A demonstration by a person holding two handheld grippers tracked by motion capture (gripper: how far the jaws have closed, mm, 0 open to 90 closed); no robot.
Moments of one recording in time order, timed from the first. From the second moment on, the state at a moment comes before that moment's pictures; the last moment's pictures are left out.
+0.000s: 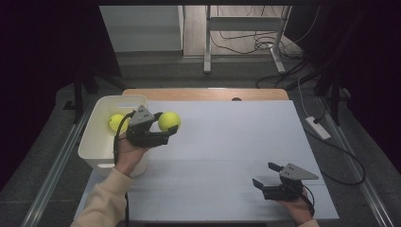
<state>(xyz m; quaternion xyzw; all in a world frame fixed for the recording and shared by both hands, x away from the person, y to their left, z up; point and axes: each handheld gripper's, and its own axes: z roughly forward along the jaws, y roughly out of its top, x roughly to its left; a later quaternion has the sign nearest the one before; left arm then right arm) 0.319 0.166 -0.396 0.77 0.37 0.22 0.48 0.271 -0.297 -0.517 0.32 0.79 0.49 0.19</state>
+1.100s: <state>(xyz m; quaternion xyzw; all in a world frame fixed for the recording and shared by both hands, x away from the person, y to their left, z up) 0.310 0.205 -0.379 0.74 0.40 0.25 0.48 0.271 -0.297 -0.515 0.32 0.79 0.49 0.19</state>
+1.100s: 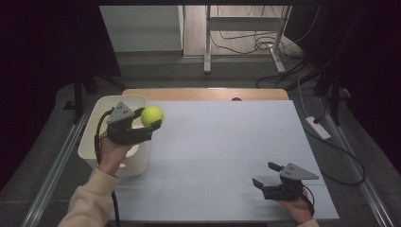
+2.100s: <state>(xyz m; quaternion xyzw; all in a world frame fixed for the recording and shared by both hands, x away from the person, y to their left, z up) 0.338 0.248 -0.380 0.71 0.47 0.26 0.45 0.271 -0.297 -0.515 0.32 0.79 0.49 0.19</state>
